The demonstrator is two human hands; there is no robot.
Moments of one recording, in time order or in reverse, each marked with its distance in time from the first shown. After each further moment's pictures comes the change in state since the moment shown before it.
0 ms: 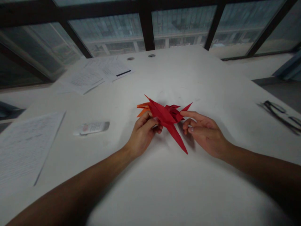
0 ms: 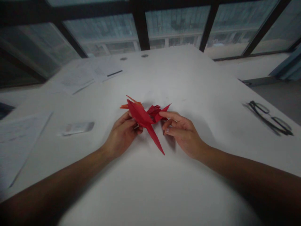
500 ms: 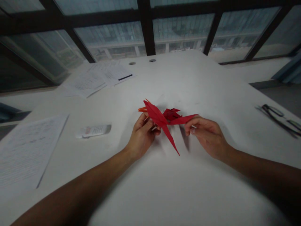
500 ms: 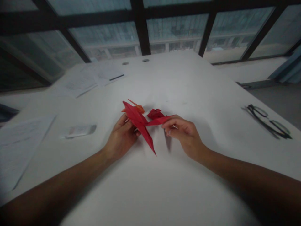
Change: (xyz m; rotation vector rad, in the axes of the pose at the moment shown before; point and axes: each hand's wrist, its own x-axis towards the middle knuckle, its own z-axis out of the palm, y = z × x) left_hand 0.001 0.001 -0.002 -0.081 0.042 0.020; right_hand 0.000 -0.005 -0.002 -0.141 -0.001 -0.204
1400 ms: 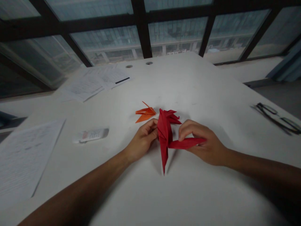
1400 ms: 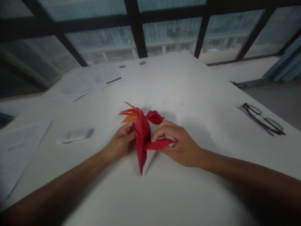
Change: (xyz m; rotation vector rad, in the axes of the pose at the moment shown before) left_hand 0.002 -0.004 -0.009 0.176 -0.297 -0.068; right_hand -0.003 -0.020 0.008 -0.466 -0.277 -0.381
